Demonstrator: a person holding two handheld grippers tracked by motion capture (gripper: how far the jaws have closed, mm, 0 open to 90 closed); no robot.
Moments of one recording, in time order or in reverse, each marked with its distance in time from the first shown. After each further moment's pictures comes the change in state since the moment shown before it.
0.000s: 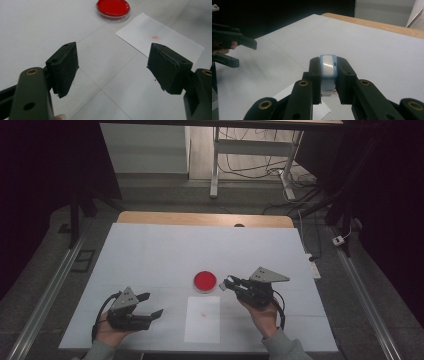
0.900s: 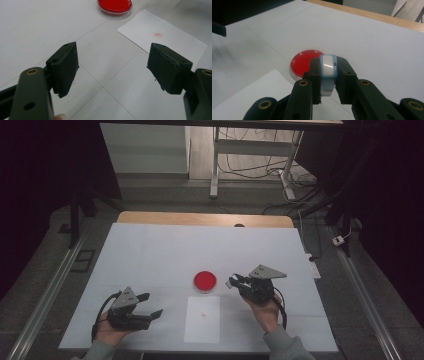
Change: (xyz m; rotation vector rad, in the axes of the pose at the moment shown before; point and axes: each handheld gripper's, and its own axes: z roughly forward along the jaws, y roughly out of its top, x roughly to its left) left arm 0.004 -0.003 0.002 0.017 -0.002 -0.009; right arm -0.021 -0.009 0.011 0.088 -0.098 -0.030
